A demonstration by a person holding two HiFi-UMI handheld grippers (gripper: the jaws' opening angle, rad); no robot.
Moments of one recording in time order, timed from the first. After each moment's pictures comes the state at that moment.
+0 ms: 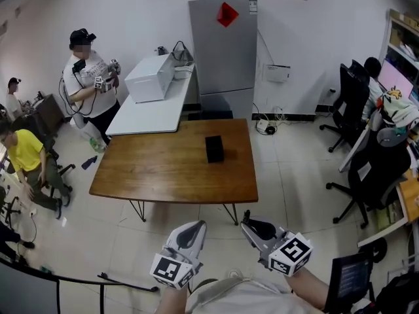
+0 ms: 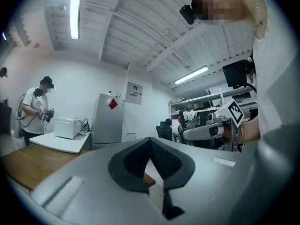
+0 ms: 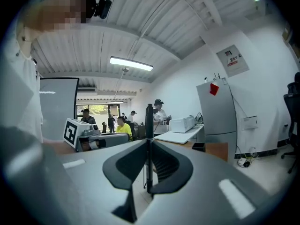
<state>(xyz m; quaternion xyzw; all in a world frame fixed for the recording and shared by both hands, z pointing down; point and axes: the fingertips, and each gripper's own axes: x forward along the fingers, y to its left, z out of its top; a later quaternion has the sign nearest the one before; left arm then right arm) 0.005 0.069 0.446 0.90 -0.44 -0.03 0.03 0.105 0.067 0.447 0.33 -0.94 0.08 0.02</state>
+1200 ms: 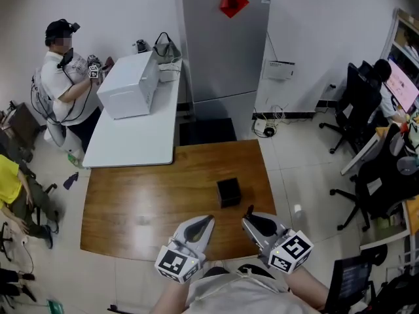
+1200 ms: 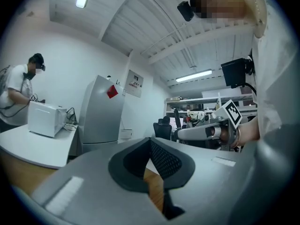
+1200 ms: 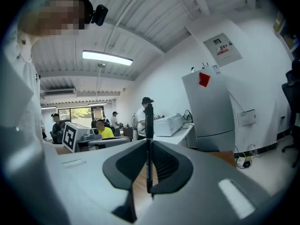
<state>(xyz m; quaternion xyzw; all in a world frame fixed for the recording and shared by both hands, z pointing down) -0.066 -0.268 0.463 0.93 -0.35 -0.02 0.07 0.014 -0.260 0.458 0.39 -0.91 0.12 0.01</state>
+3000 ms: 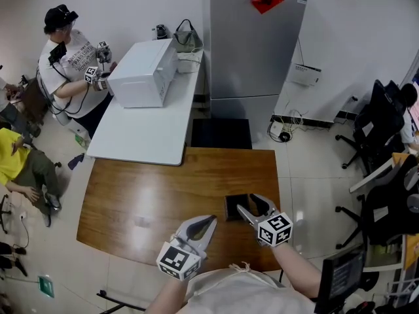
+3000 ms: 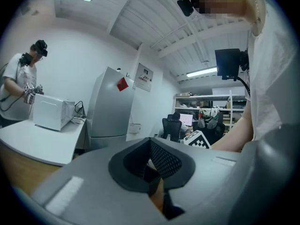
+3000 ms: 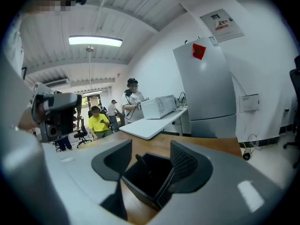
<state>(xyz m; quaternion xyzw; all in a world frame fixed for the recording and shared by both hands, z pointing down) -0.066 -0.350 0.496 0.91 -0.39 0.00 0.11 0.027 -0.432 0.612 0.38 -0.90 0.17 0.09</state>
